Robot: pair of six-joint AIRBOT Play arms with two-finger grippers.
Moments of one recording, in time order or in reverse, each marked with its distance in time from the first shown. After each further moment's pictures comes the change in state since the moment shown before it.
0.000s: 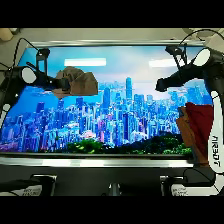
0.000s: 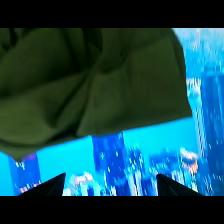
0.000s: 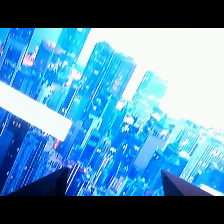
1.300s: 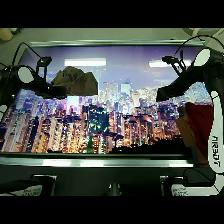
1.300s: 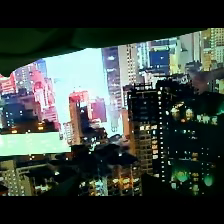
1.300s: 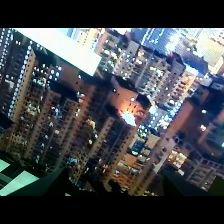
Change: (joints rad) left arm -0.003 0.038 -0.013 -0.034 -0.315 0.008; right arm 0.000 0.000 0.000 0.008 0.312 0.004
